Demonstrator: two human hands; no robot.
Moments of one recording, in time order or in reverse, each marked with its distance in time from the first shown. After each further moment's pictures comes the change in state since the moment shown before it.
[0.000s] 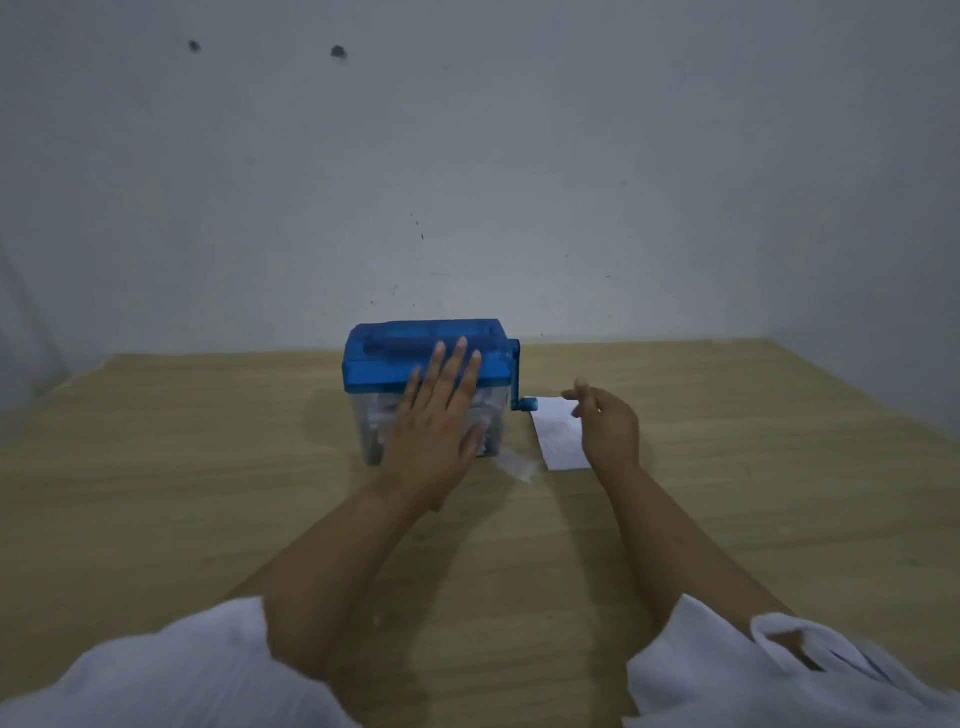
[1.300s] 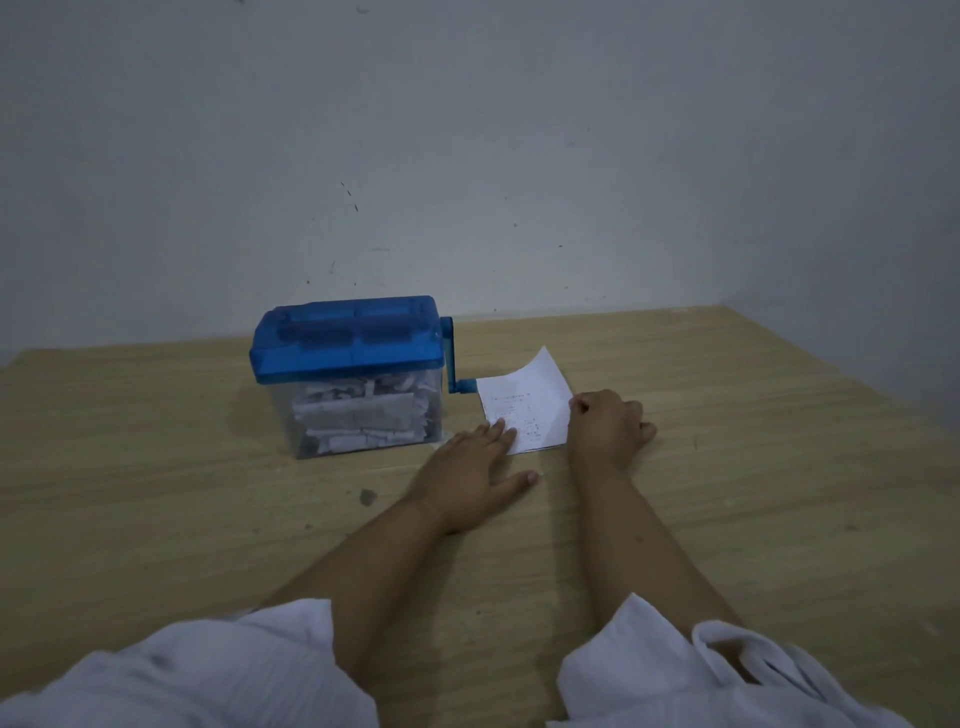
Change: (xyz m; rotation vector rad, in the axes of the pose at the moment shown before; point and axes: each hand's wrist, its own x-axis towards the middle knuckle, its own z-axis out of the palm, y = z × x) left_hand -0.002 0.082 0.051 -0.327 -0.726 -0.051; right_hand 0.005 0.037 -0.034 -0.569 0.167 0.194
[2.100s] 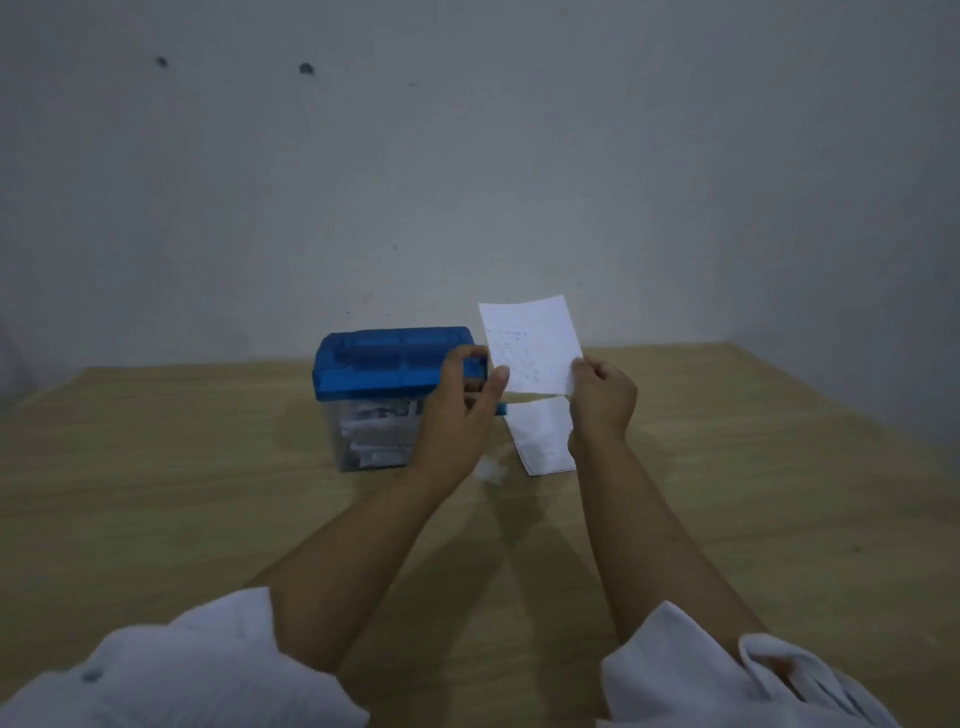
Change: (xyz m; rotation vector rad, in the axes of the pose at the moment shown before) left_hand -0.024 0.014 -0.076 -0.843 0.672 -0.018; right_hand -0.018 -0.075 -0.047 1.070 -0.006 0.208
